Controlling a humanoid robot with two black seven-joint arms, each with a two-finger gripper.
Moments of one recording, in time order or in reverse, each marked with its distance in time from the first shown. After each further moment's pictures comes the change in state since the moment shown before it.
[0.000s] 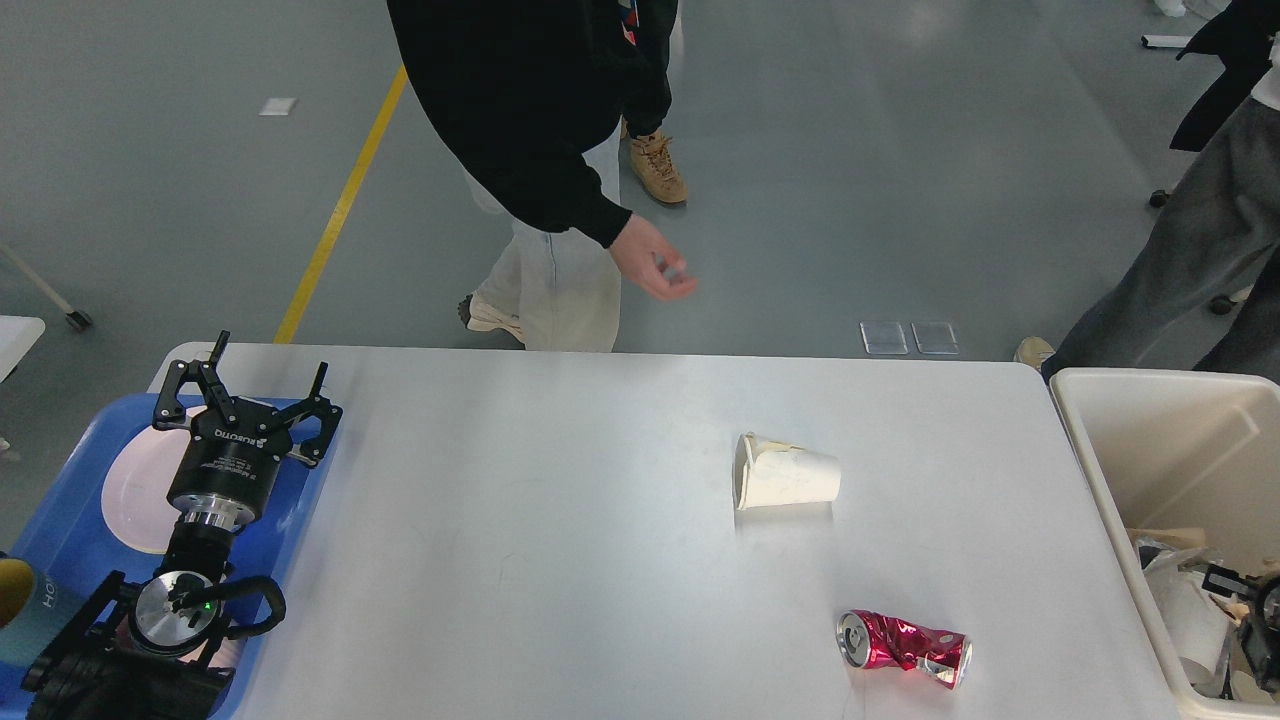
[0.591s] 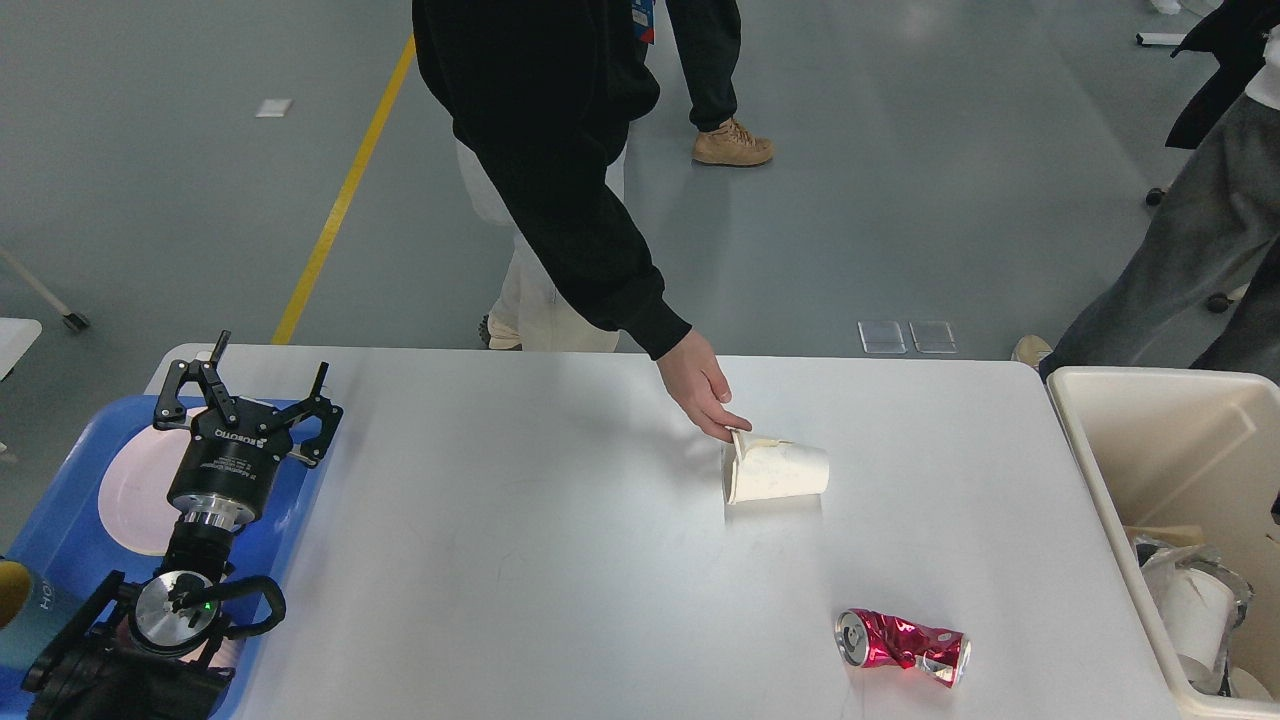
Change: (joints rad) left arm 0.000 0.000 0.000 0.000 0.000 -0.001 0.001; right arm 0.342 -0.211 -0.095 0.341 -0.008 0.112 0.004
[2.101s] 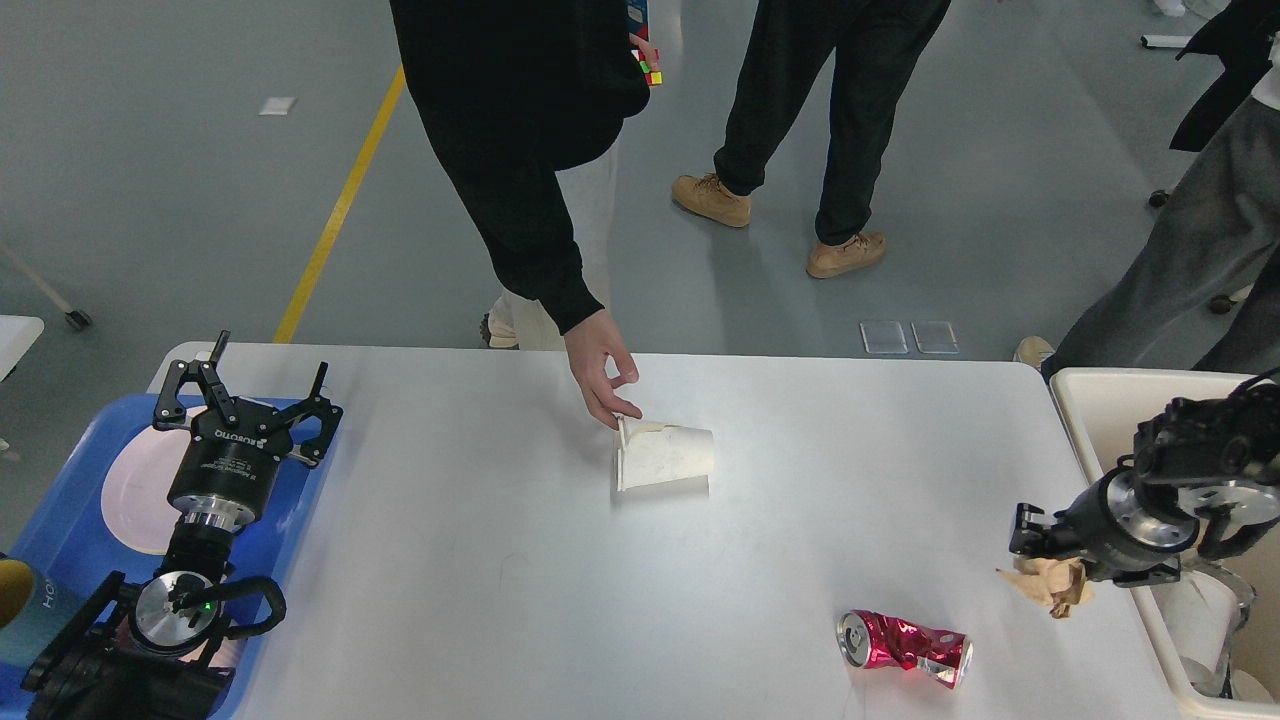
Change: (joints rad) left arm 0.000 0.000 0.000 0.000 0.000 -0.001 -0.001; right arm 0.613 0.083 -0.141 0.840 0.009 0.133 0.007
